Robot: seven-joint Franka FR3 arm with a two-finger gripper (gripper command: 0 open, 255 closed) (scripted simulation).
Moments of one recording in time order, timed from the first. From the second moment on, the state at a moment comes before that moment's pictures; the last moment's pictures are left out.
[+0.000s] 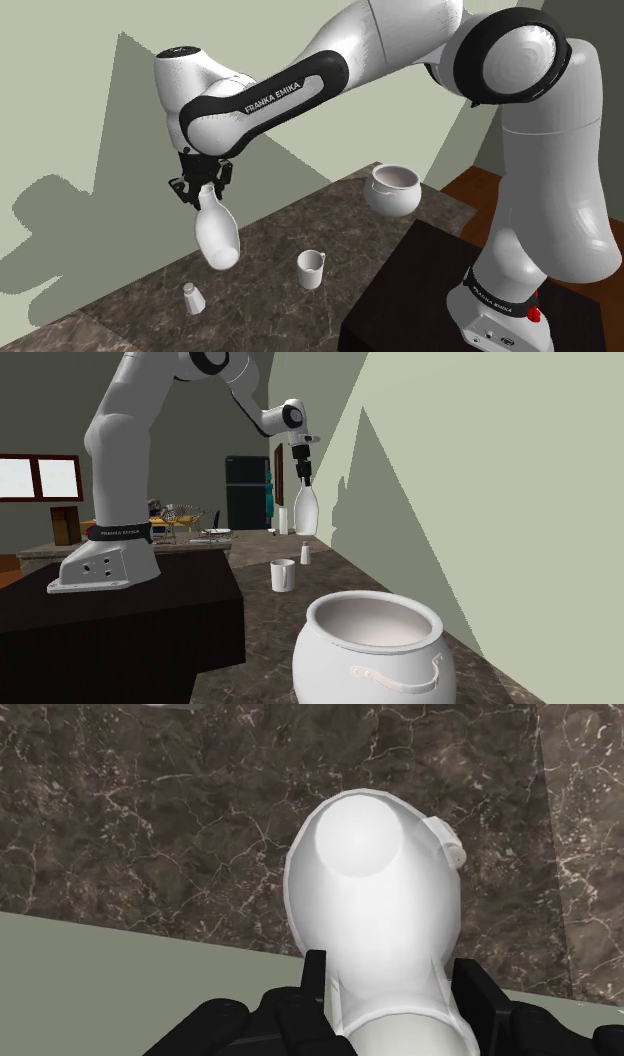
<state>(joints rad) 0.38 0.42 0.18 -1.60 -0.19 2.13 0.69</state>
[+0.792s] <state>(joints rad) 0.38 0.48 0.16 -1.67 -0.22 2.26 0.72</state>
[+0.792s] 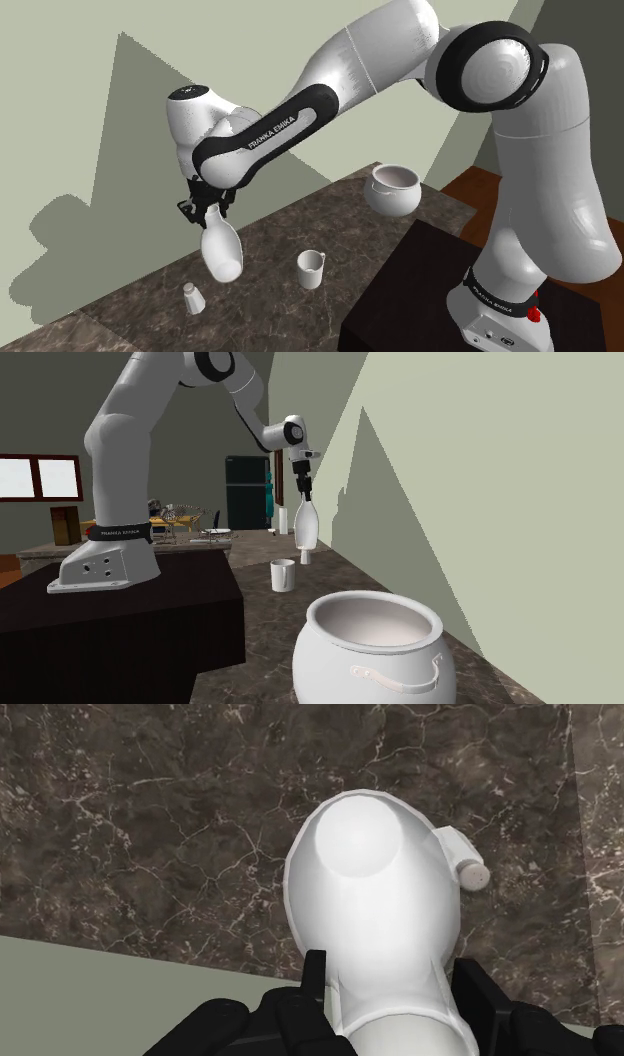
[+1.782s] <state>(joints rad) 0.40 0.60 0.14 -1.71 -0.25 2.41 0.75</state>
